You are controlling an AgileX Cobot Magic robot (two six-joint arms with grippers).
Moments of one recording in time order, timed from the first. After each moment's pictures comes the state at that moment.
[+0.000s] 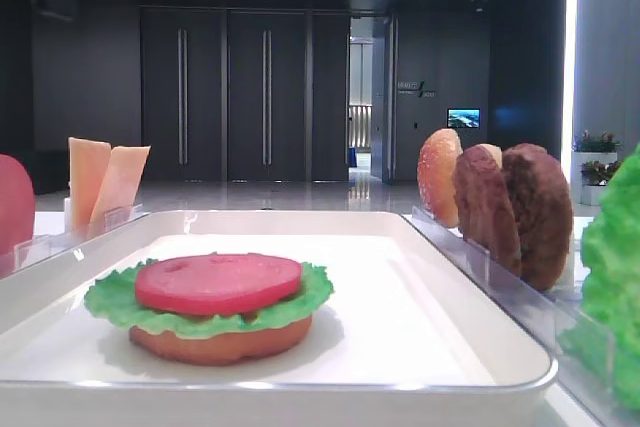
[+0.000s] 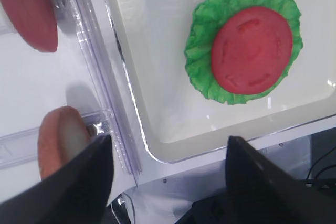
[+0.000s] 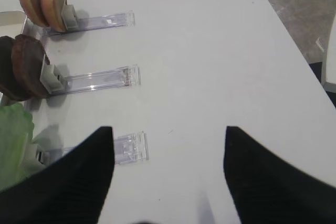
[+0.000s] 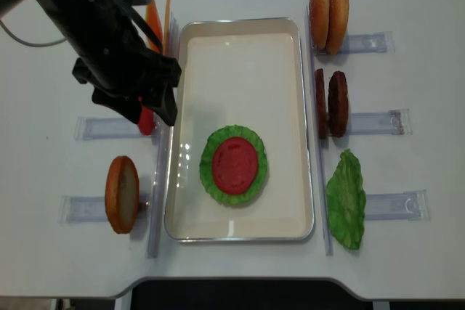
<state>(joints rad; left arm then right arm) -0.43 1.54 -1.24 -0.15 1.22 -0.20 -0.05 -0.01 -0.51 0.01 1.13 0.05</state>
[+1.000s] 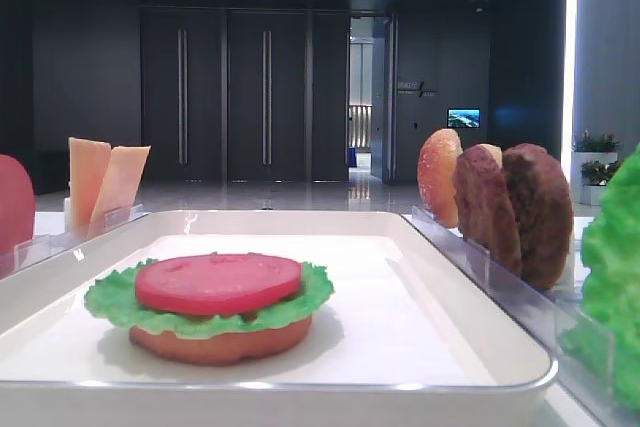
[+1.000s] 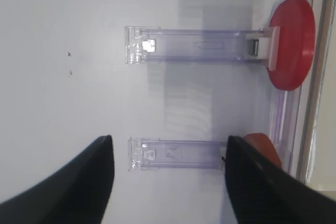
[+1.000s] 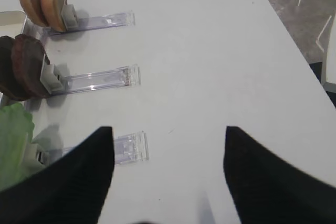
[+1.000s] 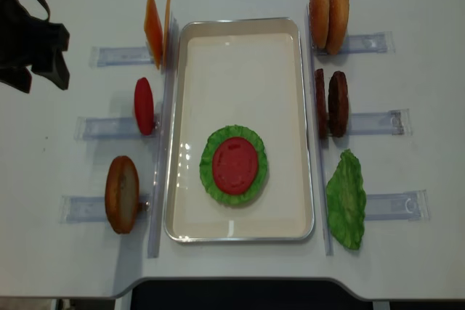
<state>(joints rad) 0.01 1.47 -1.24 0.04 1.22 -0.04 -0.05 -0.01 -0.51 0.01 1.13 0.05</state>
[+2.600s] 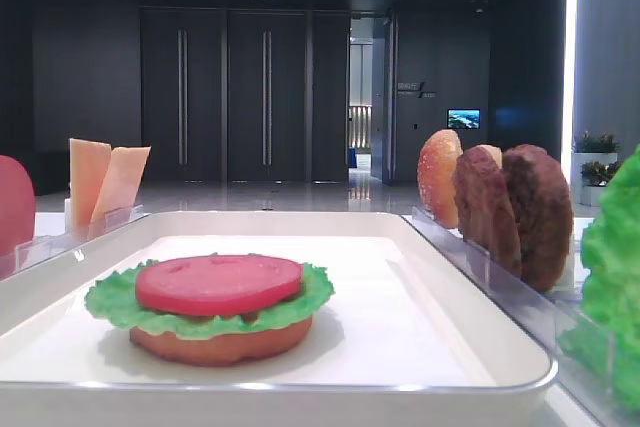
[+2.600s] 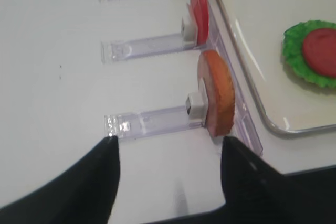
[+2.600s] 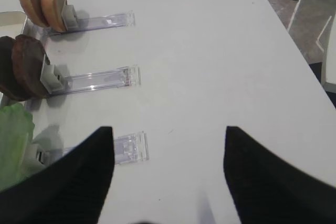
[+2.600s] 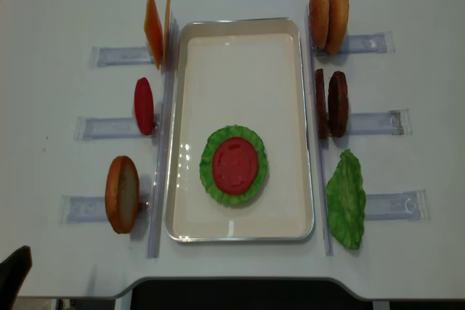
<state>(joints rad) -0.13 0.05 -0.48 0.03 1.14 0.02 -0.05 -0.01 -0.51 0.01 1.13 0.05</state>
